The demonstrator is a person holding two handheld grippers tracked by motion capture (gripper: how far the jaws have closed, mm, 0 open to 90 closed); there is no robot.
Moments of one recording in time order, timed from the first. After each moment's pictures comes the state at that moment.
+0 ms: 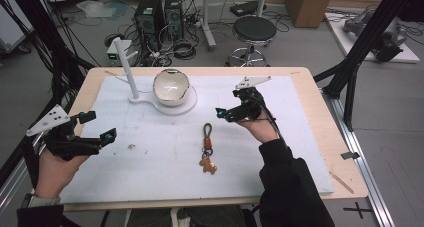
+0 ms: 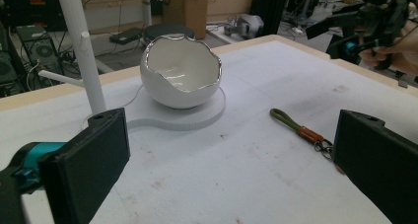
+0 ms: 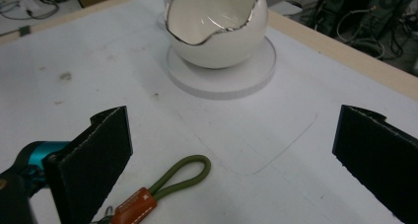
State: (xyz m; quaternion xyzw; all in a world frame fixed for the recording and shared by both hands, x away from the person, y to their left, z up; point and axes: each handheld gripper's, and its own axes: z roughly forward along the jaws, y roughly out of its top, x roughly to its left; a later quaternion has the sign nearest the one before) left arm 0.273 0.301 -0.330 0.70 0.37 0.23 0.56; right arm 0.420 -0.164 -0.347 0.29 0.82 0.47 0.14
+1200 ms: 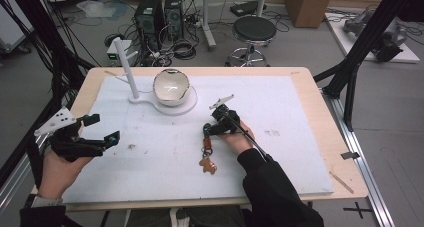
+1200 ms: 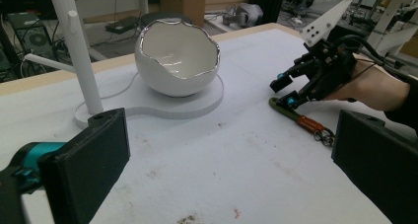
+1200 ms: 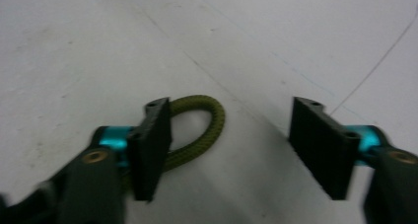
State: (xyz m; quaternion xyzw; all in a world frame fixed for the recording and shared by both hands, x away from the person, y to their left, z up) left arm 0.276 0.298 -0.338 0.71 0.38 0.22 0.55; right arm 0.433 -0.106 -0.436 0.33 0.88 0.33 0.12
